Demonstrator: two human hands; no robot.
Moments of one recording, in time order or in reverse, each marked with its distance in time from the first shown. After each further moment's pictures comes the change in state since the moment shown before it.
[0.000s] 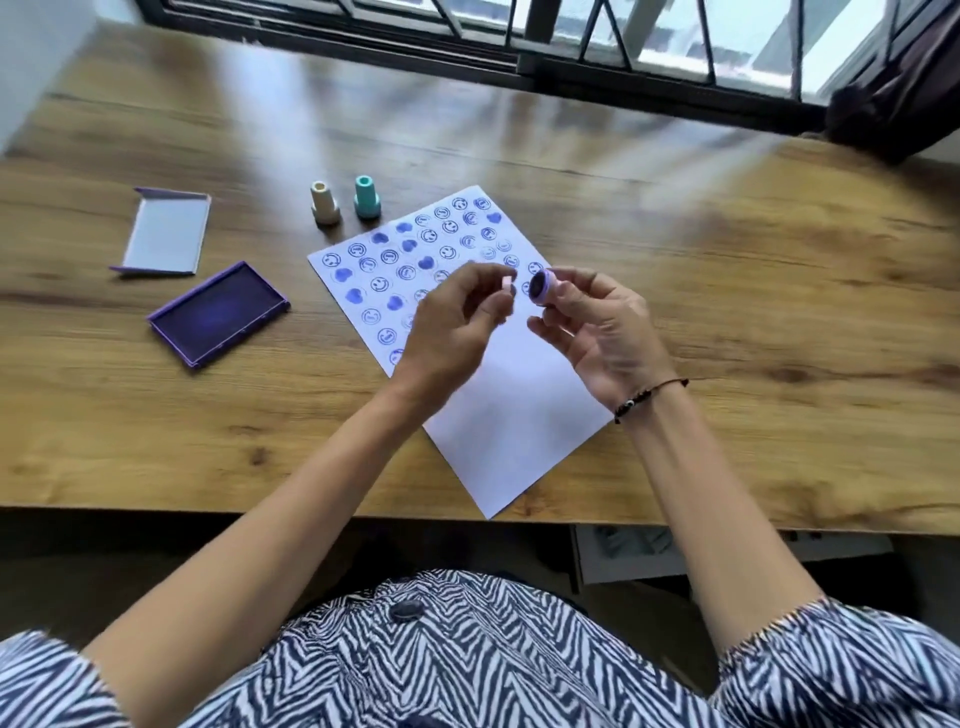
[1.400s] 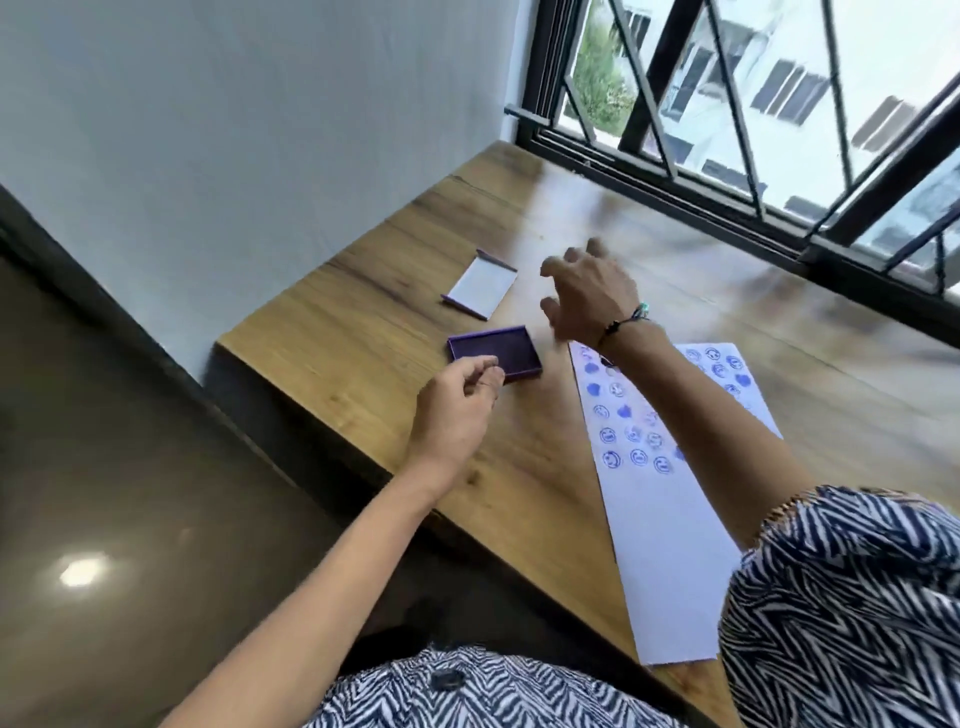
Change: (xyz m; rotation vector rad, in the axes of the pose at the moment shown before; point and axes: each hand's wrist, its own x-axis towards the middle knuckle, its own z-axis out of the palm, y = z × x) left_hand -0.076 -0.006 -0.141 0.158 0.774 -0.227; right_hand 0.116 0.048 0.227 -1.878 -0.475 -0.993
